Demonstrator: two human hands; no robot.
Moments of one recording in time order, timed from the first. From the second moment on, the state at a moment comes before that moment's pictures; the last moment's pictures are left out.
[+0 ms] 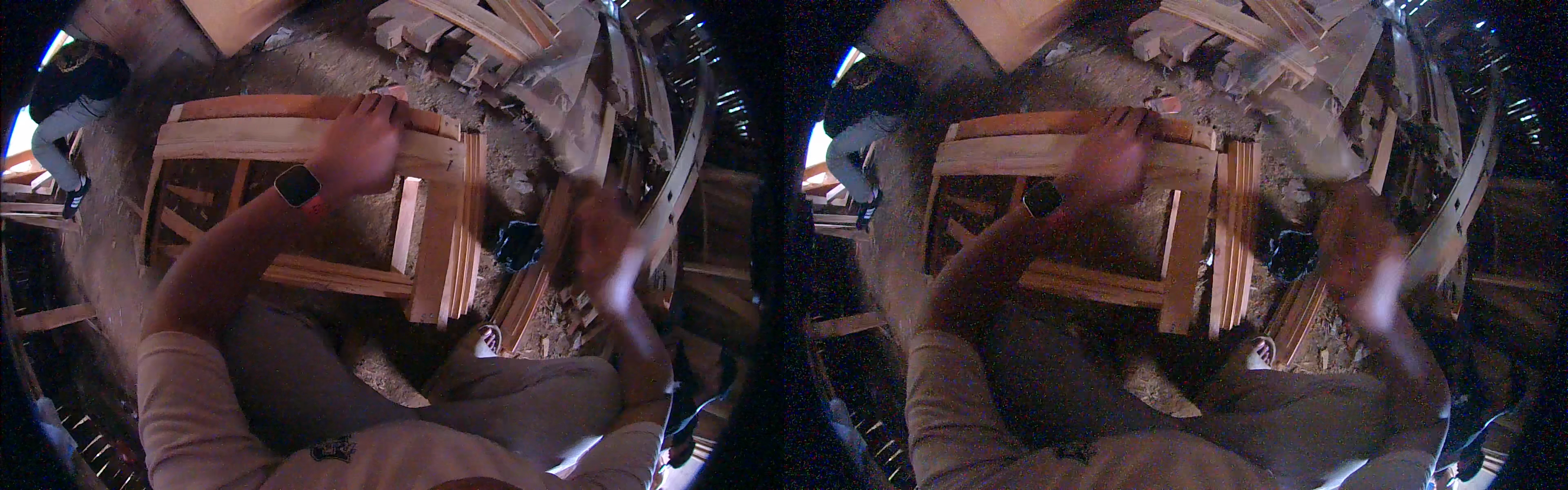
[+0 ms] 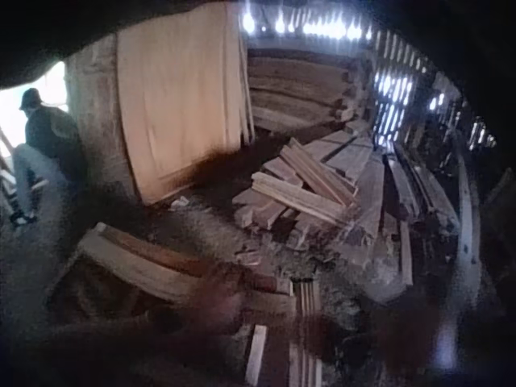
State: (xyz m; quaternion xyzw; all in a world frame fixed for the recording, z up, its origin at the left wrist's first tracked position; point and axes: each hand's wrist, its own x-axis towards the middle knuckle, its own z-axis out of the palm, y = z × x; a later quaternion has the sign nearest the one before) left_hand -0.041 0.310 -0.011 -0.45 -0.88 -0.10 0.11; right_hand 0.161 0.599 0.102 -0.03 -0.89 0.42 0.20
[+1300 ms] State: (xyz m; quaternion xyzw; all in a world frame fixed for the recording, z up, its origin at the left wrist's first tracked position) left_hand -0.042 0.298 -0.017 -0.43 -0.88 -0.07 0.16; right_hand 0.111 0.614 0.095 -0.03 -0.89 0.44 -0.08
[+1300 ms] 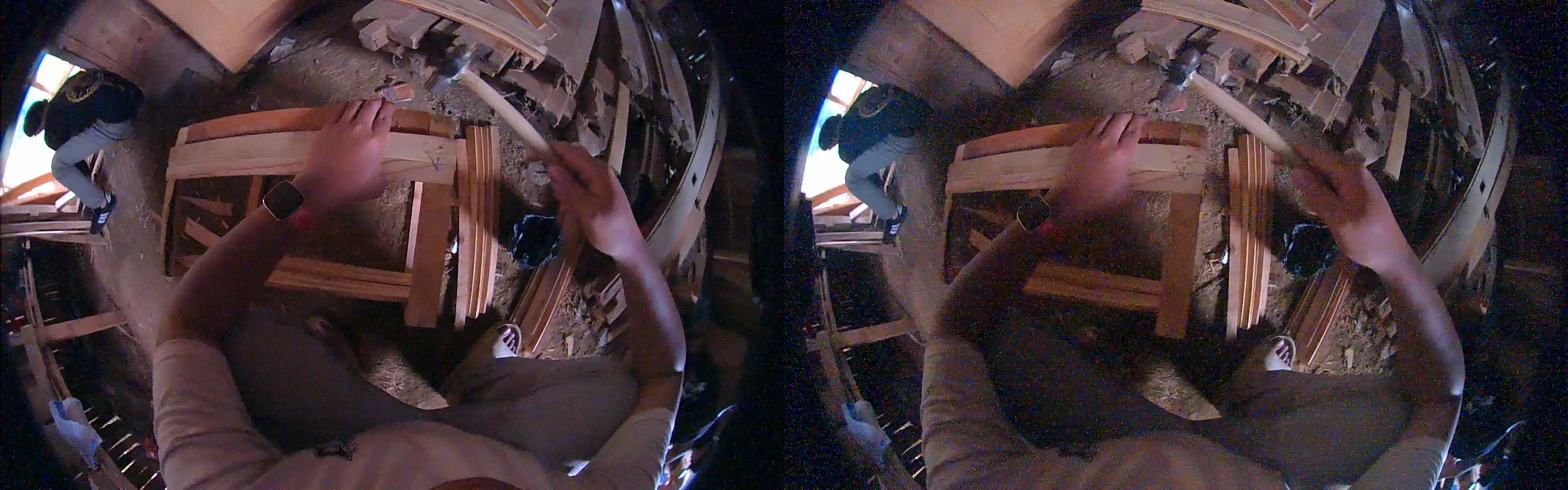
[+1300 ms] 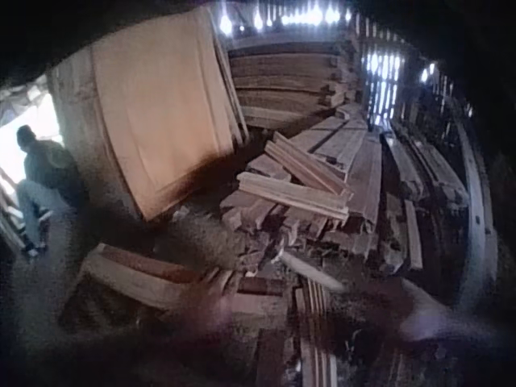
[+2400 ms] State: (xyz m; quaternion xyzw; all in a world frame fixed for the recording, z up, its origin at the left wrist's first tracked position) left_hand -0.043 0.299 -0.021 -0.46 -0.87 -0.07 0.14; right_hand 0.084 0.671 0.084 0.02 -0.90 0.41 -0.14
